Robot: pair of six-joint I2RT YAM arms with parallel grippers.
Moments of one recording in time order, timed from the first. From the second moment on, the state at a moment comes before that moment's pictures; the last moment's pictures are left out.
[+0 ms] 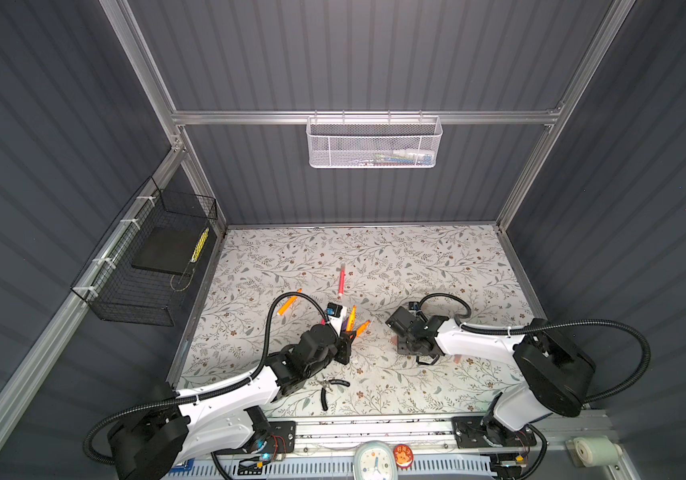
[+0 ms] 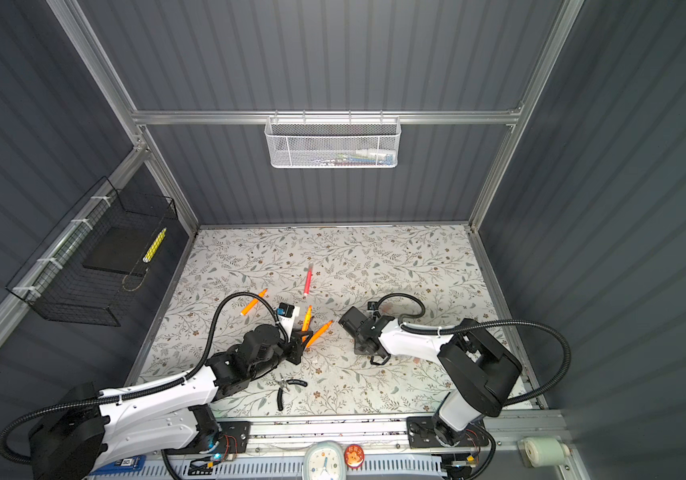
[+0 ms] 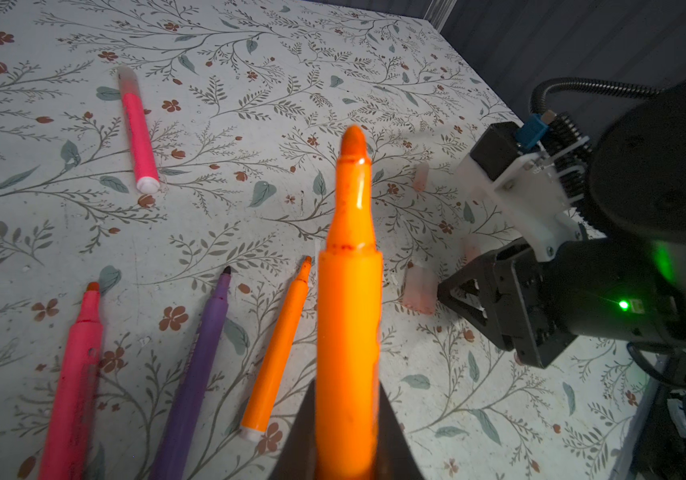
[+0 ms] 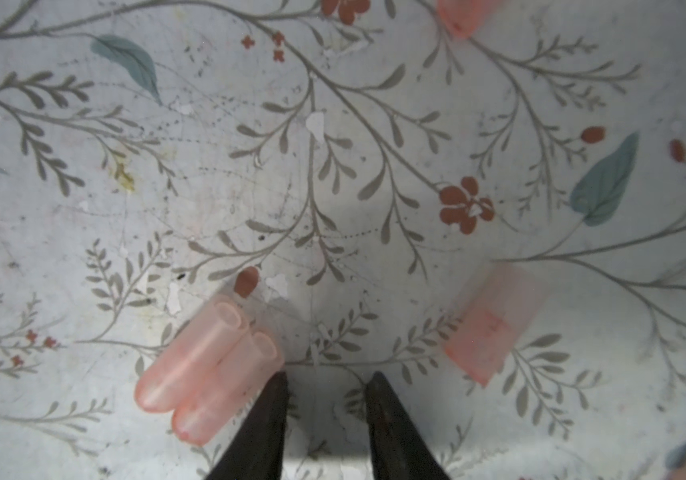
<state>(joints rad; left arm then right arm) -0.94 1.09 0.41 0.17 -0.13 -0.46 0.83 1.58 0.78 -0.50 0.32 0.82</state>
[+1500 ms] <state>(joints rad) -0.94 1.09 0.41 0.17 -0.14 -0.45 0.82 1.66 0.88 -0.44 0.26 0.81</state>
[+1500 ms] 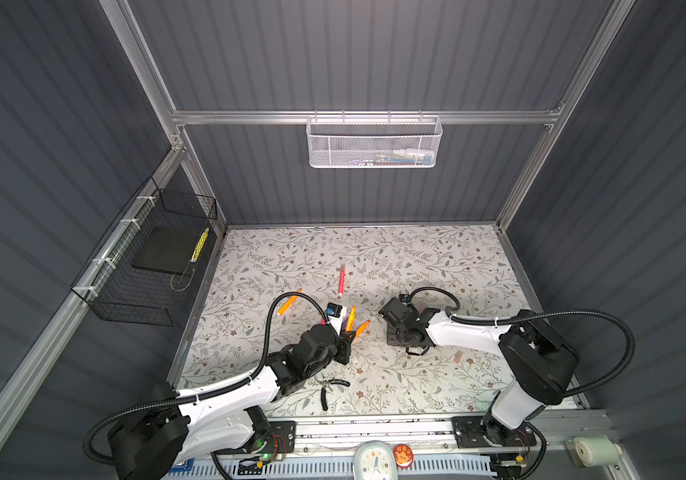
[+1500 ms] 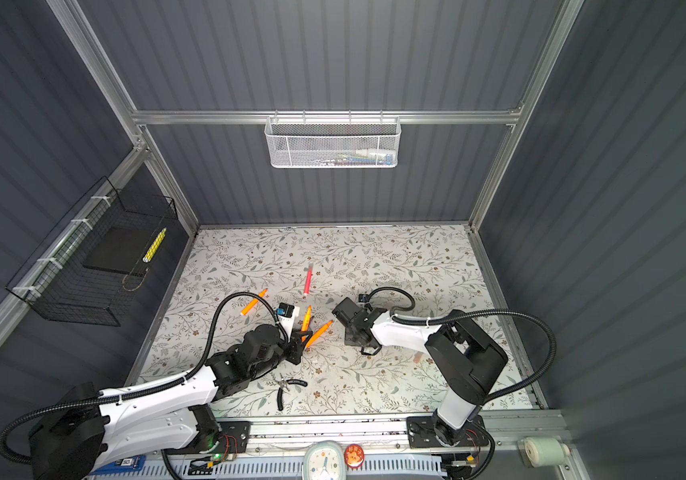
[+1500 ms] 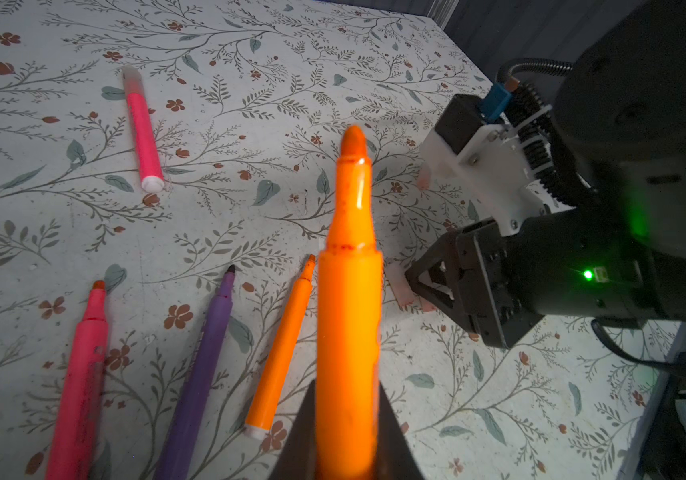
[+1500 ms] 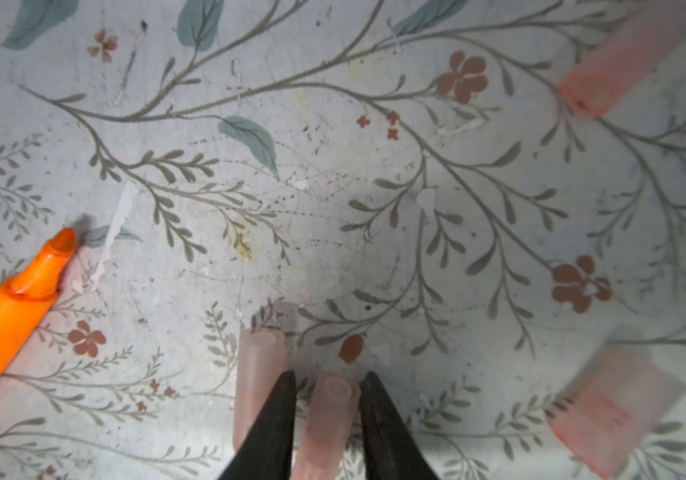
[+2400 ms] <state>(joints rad) -0.94 1.02 0.36 0.18 -0.15 -0.45 0.85 1.68 0.88 -0.48 0.32 0.85</state>
